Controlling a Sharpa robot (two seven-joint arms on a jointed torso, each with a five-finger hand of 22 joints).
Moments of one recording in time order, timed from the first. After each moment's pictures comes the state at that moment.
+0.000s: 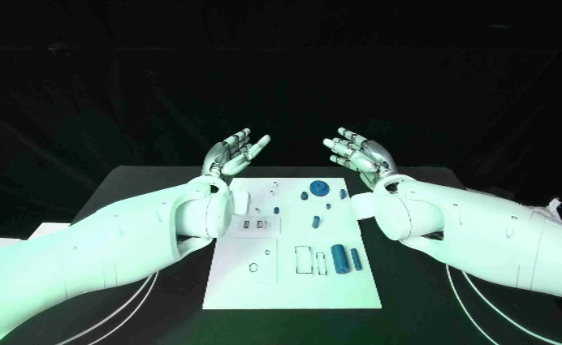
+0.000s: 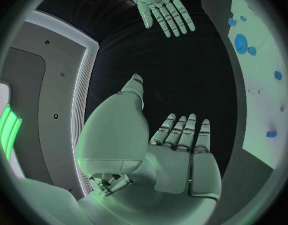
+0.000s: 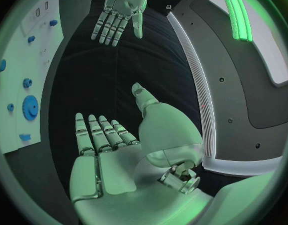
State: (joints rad) left arm 1.10 -0.63 -0.01 1.34 0.00 -0.58 0.45; left_hand 1.29 -0.16 0.04 0.28 0.10 0.34 0.15 0.03 0.04 0.28 0.17 0.03 0.03 0.33 0.16 0.04 0.04 0.16 0.17 0.27 0.03 0.03; right arm 1.12 -0.72 -0.04 1.40 -0.09 -0.50 0.41; right_hand 1.12 0.10 0.11 -0.13 0.21 0.24 0.14 0.03 0.03 0.32 0.23 0.04 0.04 0.33 0.22 0.04 0.04 0.06 0.35 0.28 0.04 0.04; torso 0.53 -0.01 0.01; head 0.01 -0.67
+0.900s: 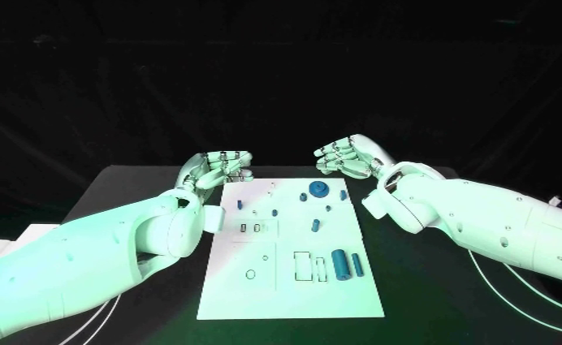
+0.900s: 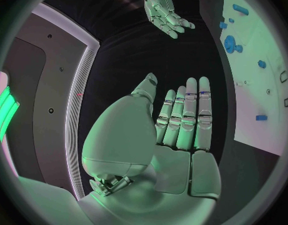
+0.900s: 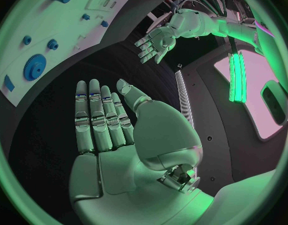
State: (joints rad) left arm 1.12 -0.75 -0.01 1.45 -0.03 -0.47 0.42; left_hand 1.41 -0.07 0.09 0.14 0.10 0.96 0.21 0.14 0.08 1.05 0.15 0.15 0.07 1.13 0.10 0.24 0.20 0.17 0.99 0.21 0.33 0.15; right arm 1.18 -0.75 -0.04 1.32 -0.75 -0.40 0.30; right_hand 1.26 0.08 0.25 -0.28 0.19 0.94 0.21 0.09 0.07 1.07 0.16 0.09 0.06 1.13 0.11 0.12 0.07 0.18 0.94 0.23 0.21 0.08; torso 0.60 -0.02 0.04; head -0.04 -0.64
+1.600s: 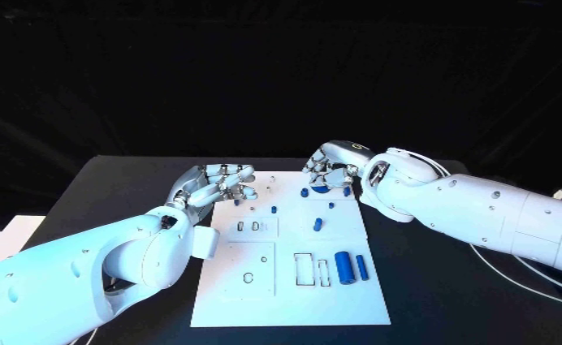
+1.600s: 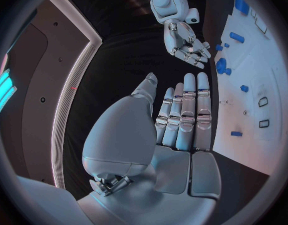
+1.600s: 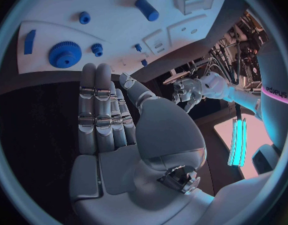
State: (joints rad) left arm 1.12 -0.86 0.00 1.68 -0.04 -0.44 0.38; left_hand 1.40 -0.06 0.07 0.11 0.09 1.01 0.19 0.14 0.08 1.13 0.13 0.13 0.08 1.22 0.07 0.27 0.27 0.17 1.07 0.18 0.36 0.16; right arm 1.24 -0.73 -0.02 1.31 -1.46 -0.29 0.05; right_hand 1.26 0.01 0.24 -0.26 0.18 1.04 0.16 0.07 0.07 1.21 0.09 0.07 0.07 1.46 0.00 0.33 0.27 0.18 1.24 0.08 0.48 0.20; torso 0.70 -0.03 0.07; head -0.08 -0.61
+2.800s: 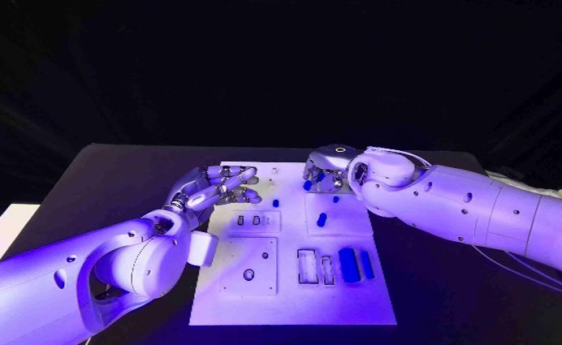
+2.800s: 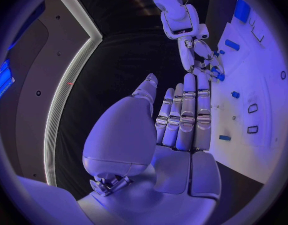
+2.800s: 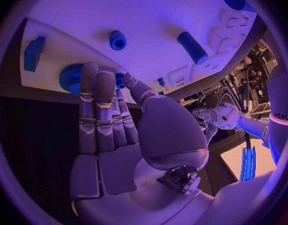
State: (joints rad) left arm 1.12 -0.87 0.02 1.74 -0.04 -0.41 0.36; left_hand 1.40 -0.05 0.06 0.11 0.09 1.01 0.20 0.13 0.08 1.13 0.13 0.12 0.08 1.22 0.07 0.27 0.28 0.17 1.07 0.18 0.36 0.16; right arm 1.25 -0.66 -0.02 1.26 -1.69 -0.16 -0.08; right_hand 1.25 -0.02 0.31 -0.18 0.14 1.06 0.15 0.07 0.07 1.16 0.09 0.07 0.07 1.47 0.00 0.73 0.63 0.18 1.25 0.08 0.69 0.32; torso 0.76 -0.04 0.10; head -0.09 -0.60
